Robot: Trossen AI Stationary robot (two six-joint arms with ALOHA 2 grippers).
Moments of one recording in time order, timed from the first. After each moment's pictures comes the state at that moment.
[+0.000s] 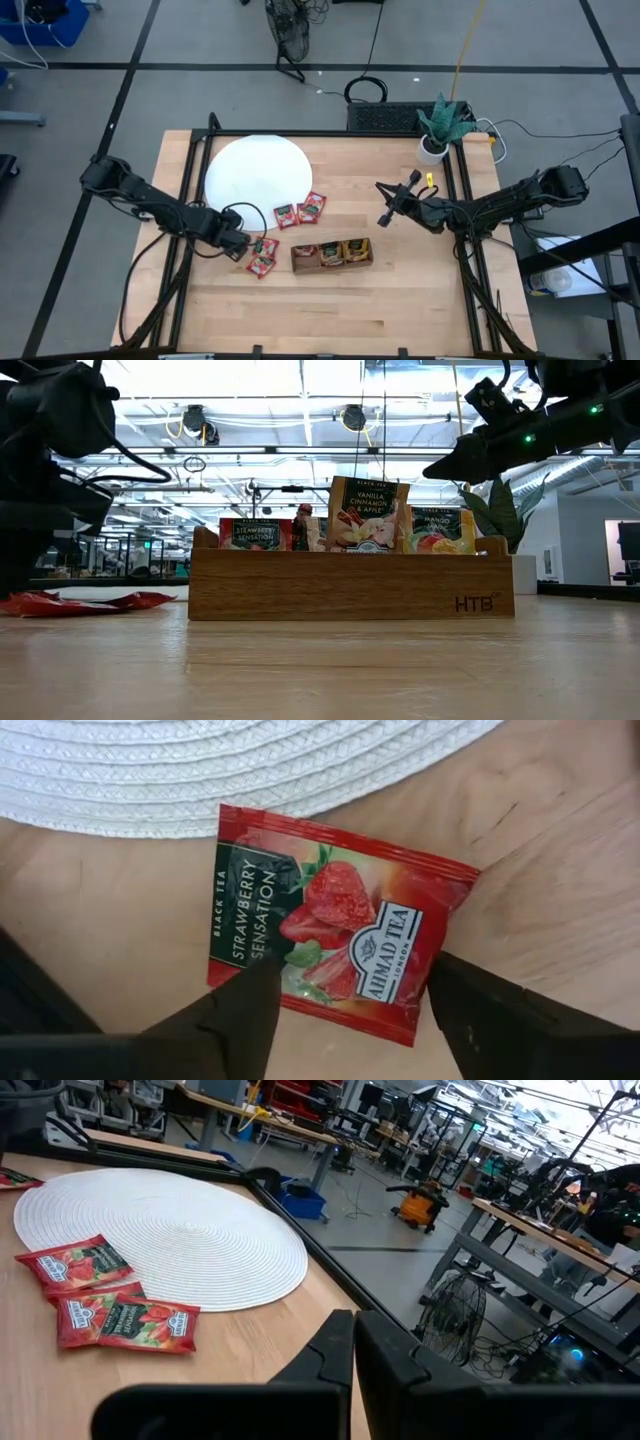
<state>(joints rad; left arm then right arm) -0.34 1.30 0.52 -0.85 -0.05 -1.27 0.12 1.13 0.28 0.71 0.81 -0.24</state>
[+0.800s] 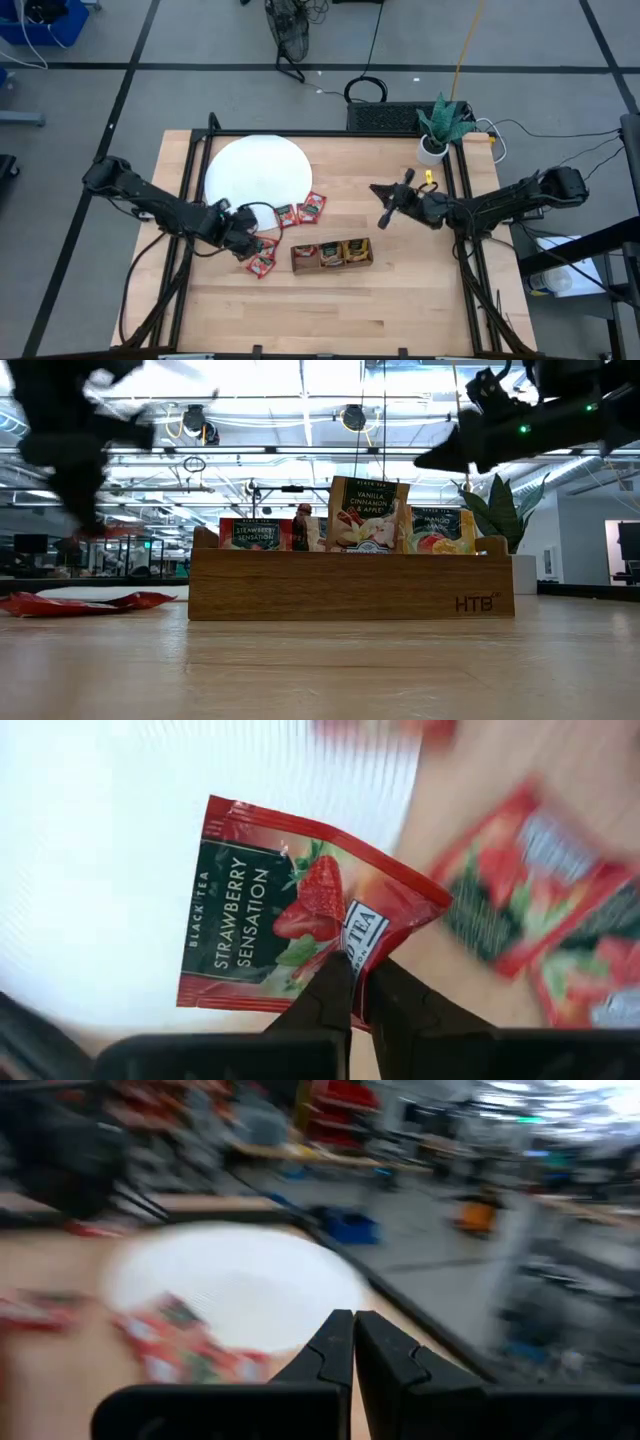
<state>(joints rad) -0.37 1.30 0.80 -1.00 -0.34 -0.89 0.07 1.14 0.28 0.79 0.61 -0.11</state>
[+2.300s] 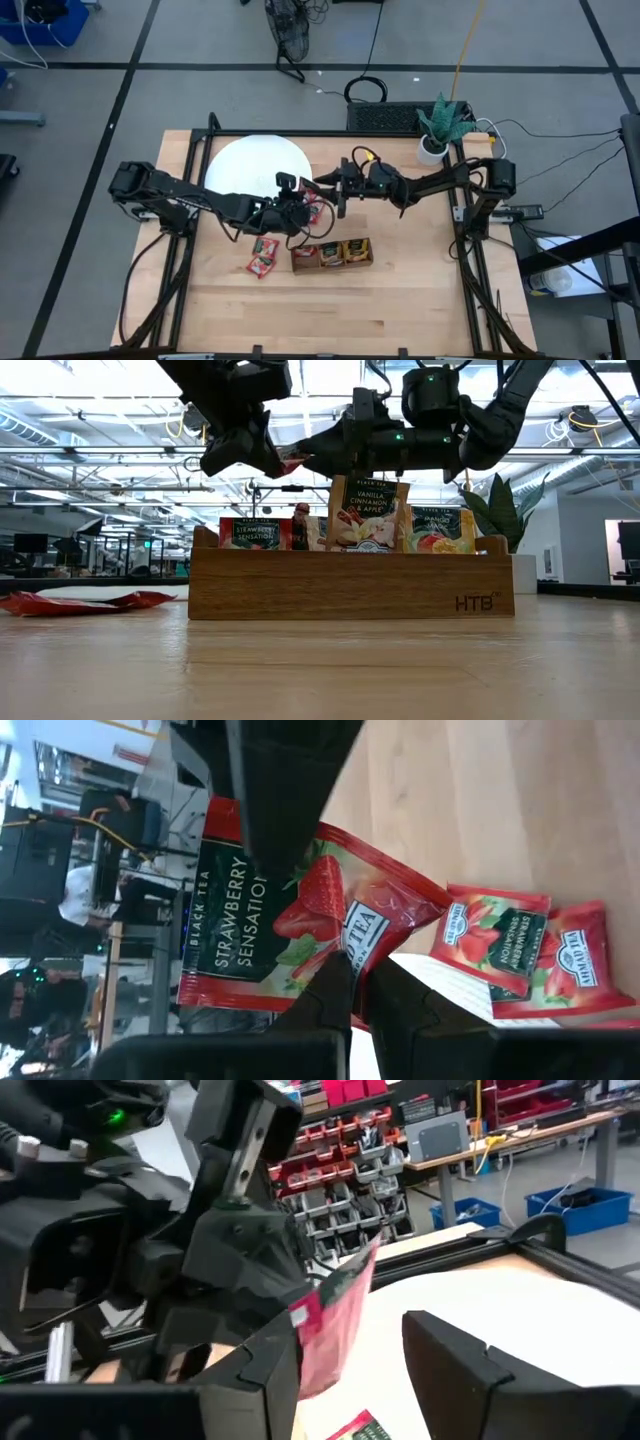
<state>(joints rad) -0.16 1.56 1.08 -0.37 -0.80 0.42 -0.20 1.76 0.77 1.02 -0.16 0.27</state>
